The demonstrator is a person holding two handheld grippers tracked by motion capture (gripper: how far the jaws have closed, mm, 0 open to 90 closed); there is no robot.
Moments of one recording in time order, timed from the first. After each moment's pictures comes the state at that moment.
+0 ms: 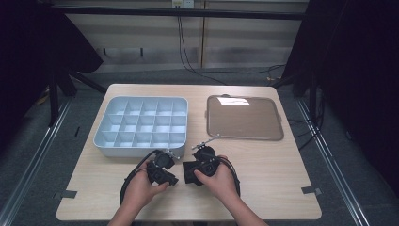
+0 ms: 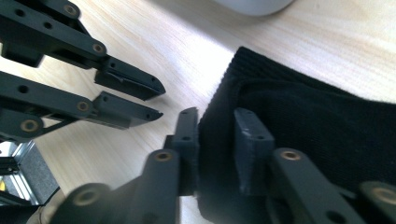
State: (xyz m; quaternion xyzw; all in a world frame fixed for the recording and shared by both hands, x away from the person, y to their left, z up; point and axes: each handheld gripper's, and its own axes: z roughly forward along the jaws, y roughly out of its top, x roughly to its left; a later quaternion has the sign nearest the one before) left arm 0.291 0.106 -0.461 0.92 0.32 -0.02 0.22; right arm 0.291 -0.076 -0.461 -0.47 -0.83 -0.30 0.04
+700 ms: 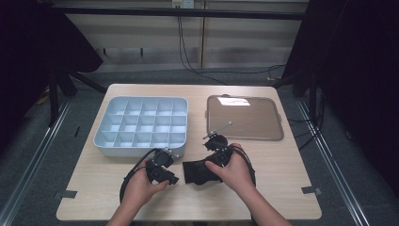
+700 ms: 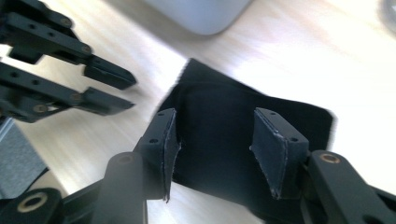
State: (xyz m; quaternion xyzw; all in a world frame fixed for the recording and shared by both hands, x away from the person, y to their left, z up) left arm 0.294 0.107 -0.459 0.91 0.34 -0.03 0.23; right arm 0.298 -0.110 -0.418 -0.47 -0.84 -0.26 0.00
